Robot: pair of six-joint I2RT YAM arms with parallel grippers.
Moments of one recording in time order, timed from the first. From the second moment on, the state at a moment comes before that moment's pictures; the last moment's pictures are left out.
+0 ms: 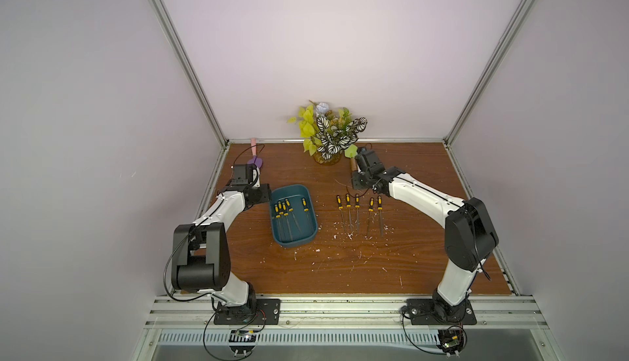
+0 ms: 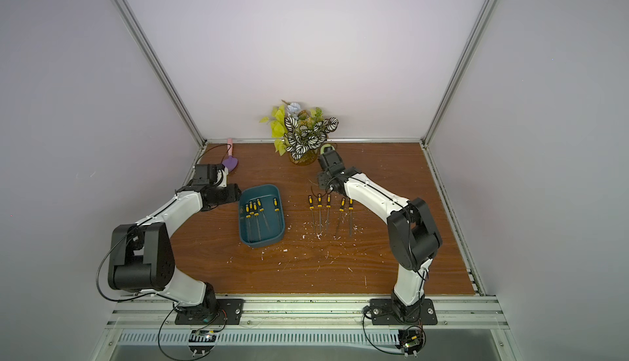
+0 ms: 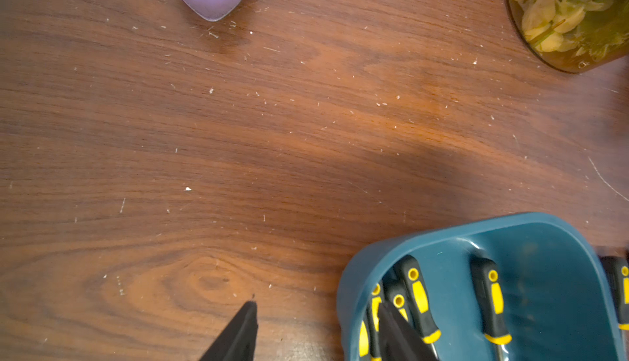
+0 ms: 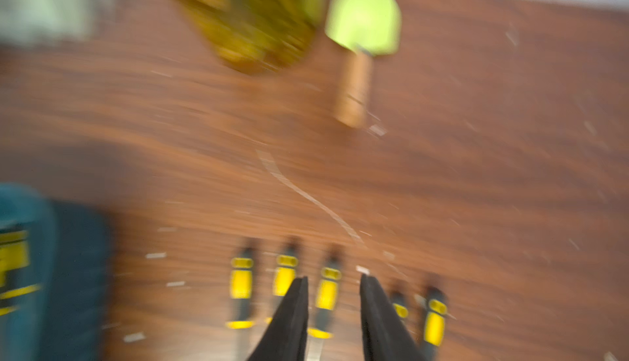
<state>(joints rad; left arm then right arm) 0.07 1.54 0.96 -0.36 0.15 -0.14 0.66 1.82 1.49 -0.46 0.26 0.31</state>
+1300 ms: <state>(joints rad) 0.07 1.48 0.96 -0.35 0.11 -0.16 0.99 2.61 2.44 -0.81 0.13 0.23</state>
